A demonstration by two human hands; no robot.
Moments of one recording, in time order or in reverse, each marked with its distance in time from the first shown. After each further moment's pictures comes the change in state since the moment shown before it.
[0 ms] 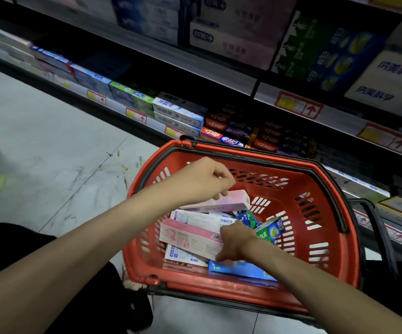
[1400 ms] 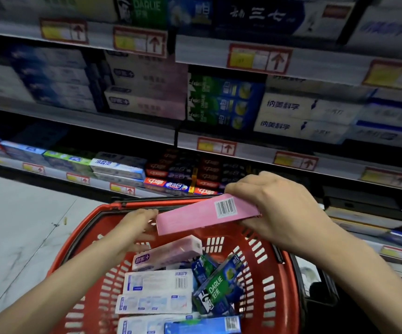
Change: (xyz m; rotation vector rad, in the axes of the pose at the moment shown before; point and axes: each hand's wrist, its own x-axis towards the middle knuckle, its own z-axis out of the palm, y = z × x) left_hand 0.076 -0.001 0.023 -0.314 0.209 -0.418; right_hand -0.175 0.156 -0.149 -0.019 0.885 -0.096
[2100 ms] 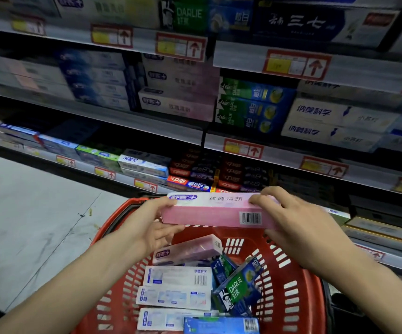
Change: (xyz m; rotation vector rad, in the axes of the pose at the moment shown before) left_hand -0.042 0.005 -0.027 -0.543 -0.109 -0.076; right_hand -0.012 -0.013 0.028 -0.046 -0.052 0.025
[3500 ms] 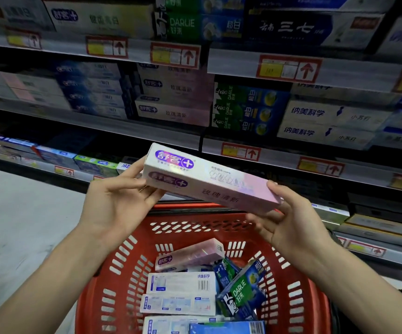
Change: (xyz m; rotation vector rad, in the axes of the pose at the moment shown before) left_hand -0.035 0.051 -0.021 -0.402 -0.466 0.463; right_hand 0.017 -0.038 -0.005 1.983 0.146 0.939
